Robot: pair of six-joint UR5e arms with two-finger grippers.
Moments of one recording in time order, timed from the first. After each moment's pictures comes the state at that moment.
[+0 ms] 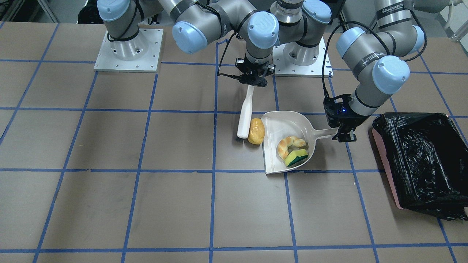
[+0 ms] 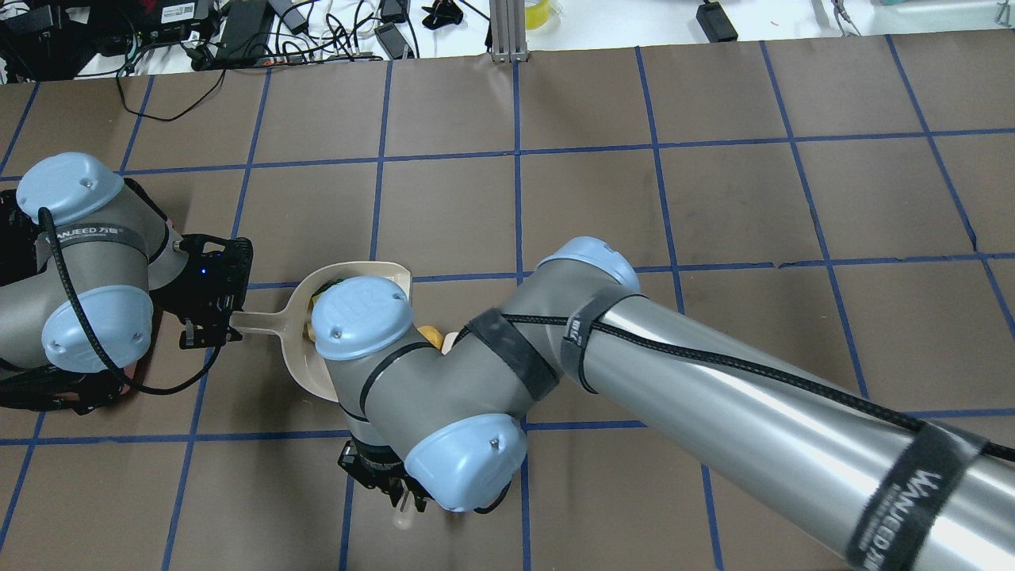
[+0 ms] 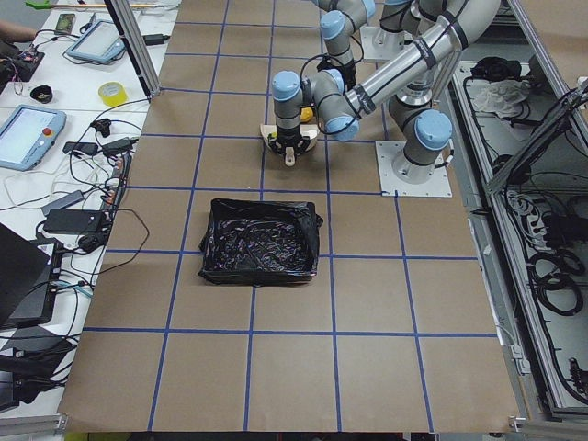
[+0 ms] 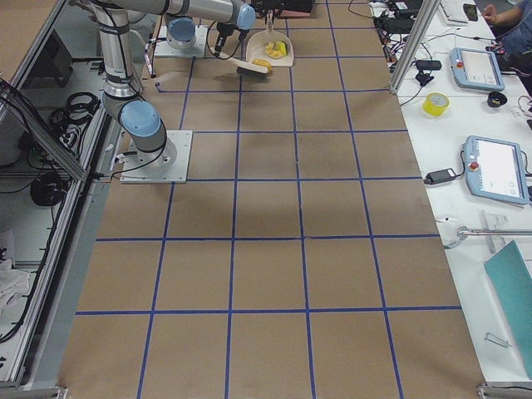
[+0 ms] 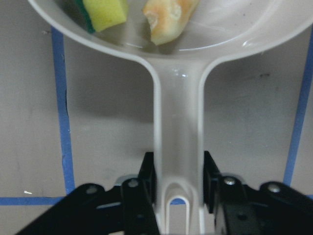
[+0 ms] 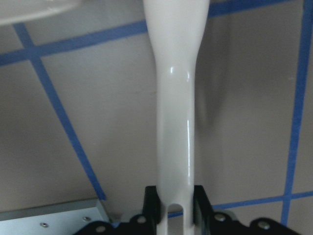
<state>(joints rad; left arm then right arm) -1.23 -1.65 -2.13 -0.98 1.59 1.86 2.34 -1.22 1.72 -1.85 -1.28 0.93</state>
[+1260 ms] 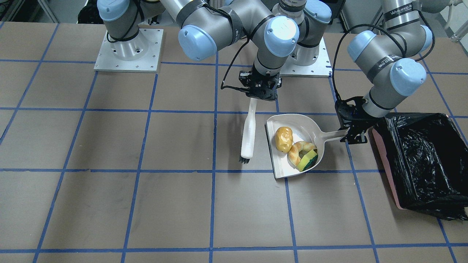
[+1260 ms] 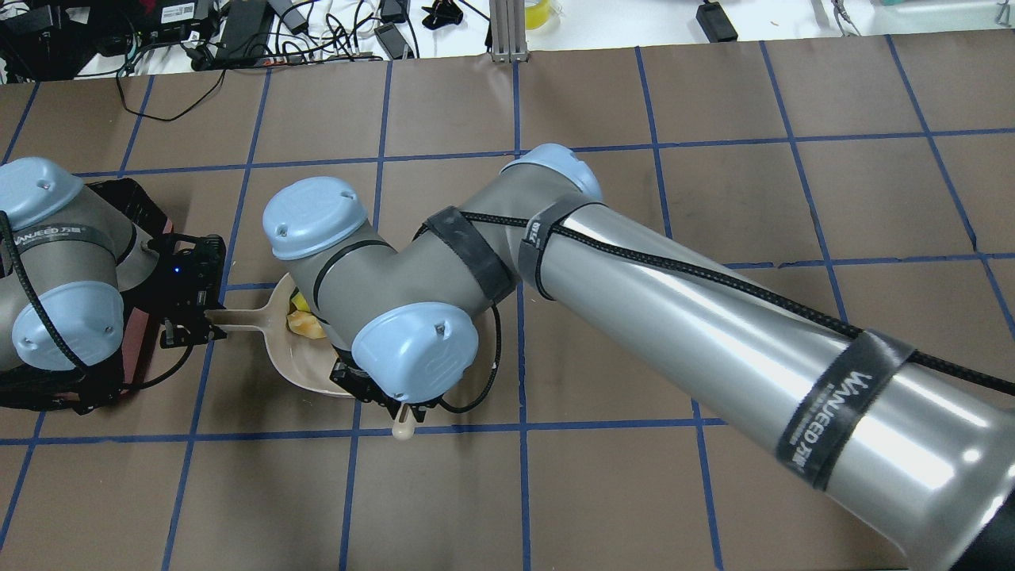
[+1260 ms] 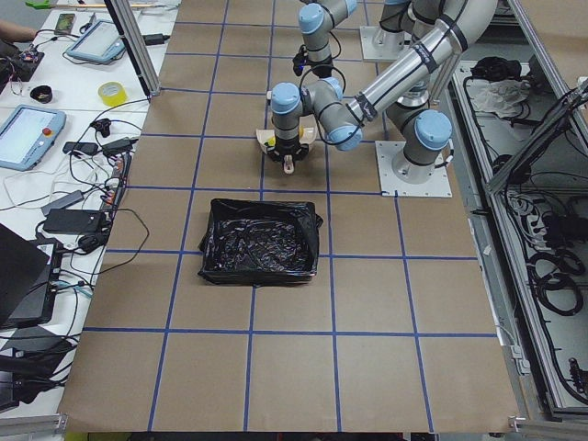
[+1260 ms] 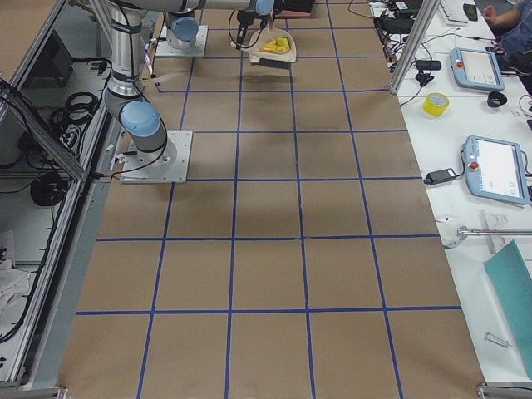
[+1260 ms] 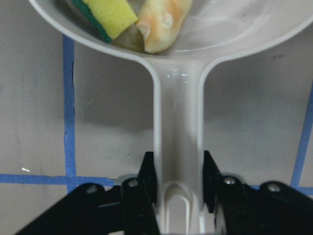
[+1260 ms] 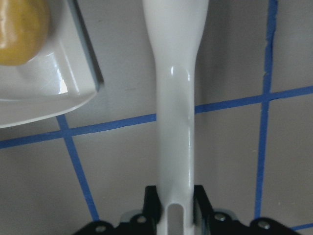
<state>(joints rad) -1.14 -1.67 -2.13 -0.97 1.53 1.91 2.28 -1.18 1.53 -1.67 -1.44 0.84</state>
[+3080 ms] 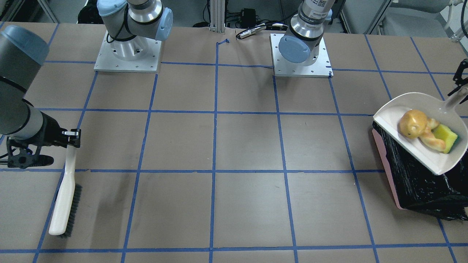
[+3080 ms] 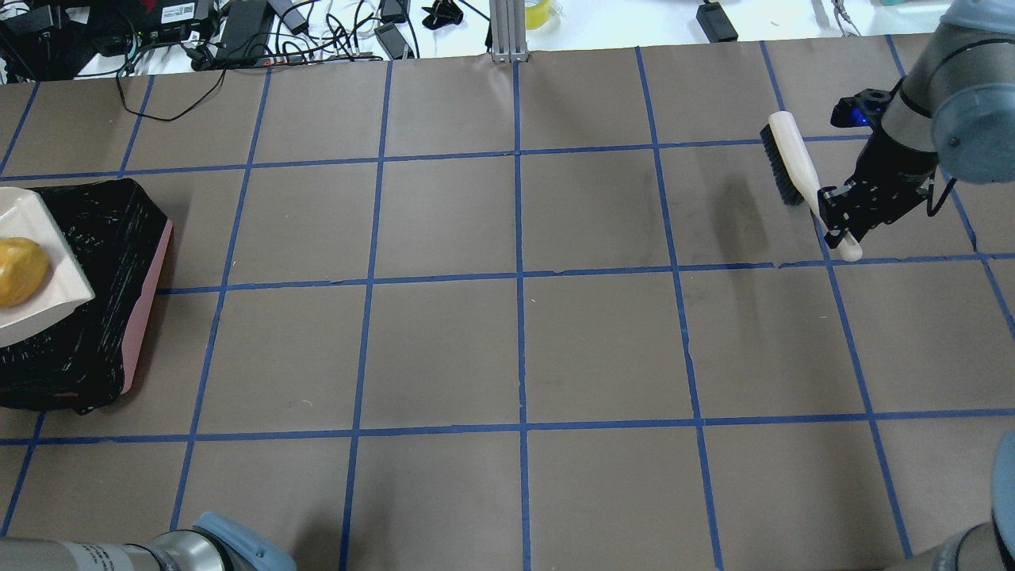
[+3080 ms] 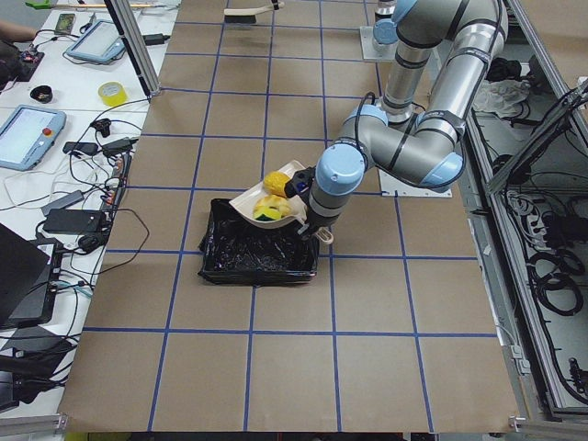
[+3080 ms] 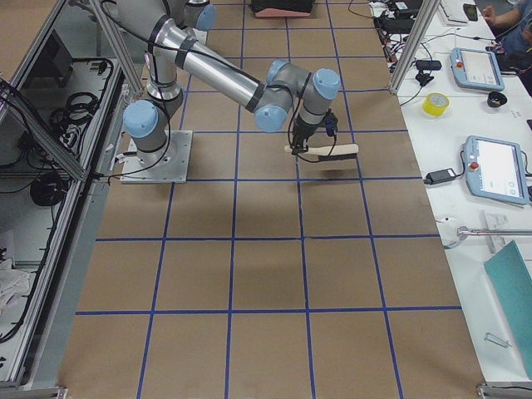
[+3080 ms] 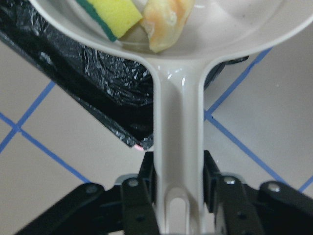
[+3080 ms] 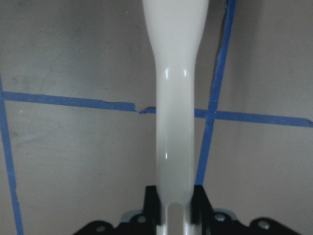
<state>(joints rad) -0.46 -1.71 -1.59 -1.47 1.50 1.94 1.19 -1.28 1.73 -1.83 -1.61 -0.47</state>
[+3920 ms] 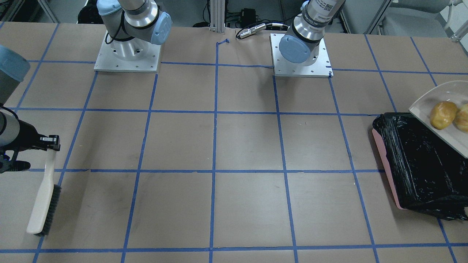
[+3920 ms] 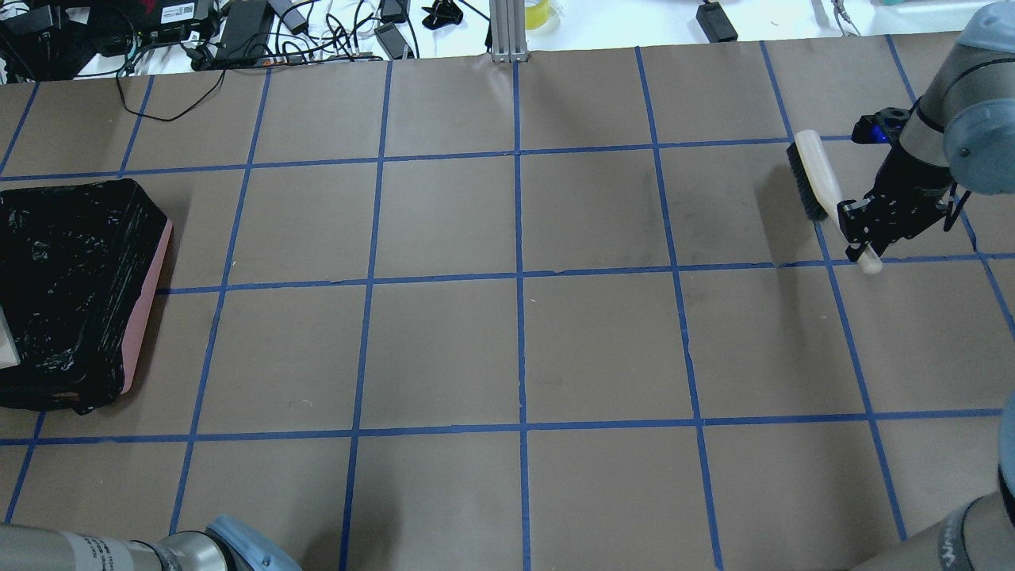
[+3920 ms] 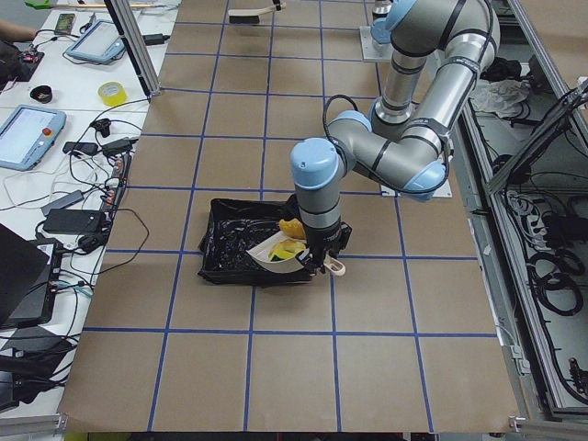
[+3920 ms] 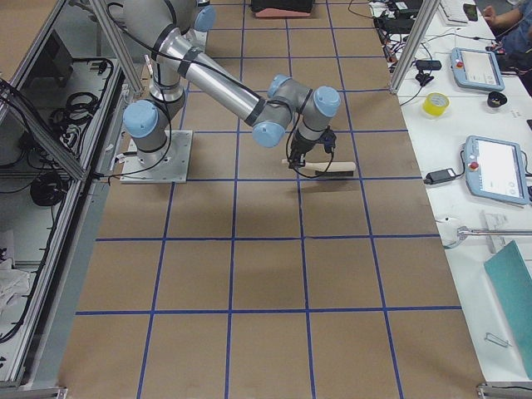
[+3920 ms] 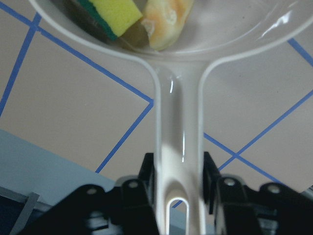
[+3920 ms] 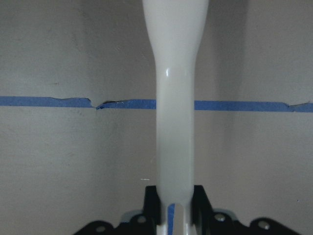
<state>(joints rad) -0.57 -1.80 -1.48 -1.32 1.89 1.95 1.16 -1.24 1.74 -1.85 -1.66 -0.43</state>
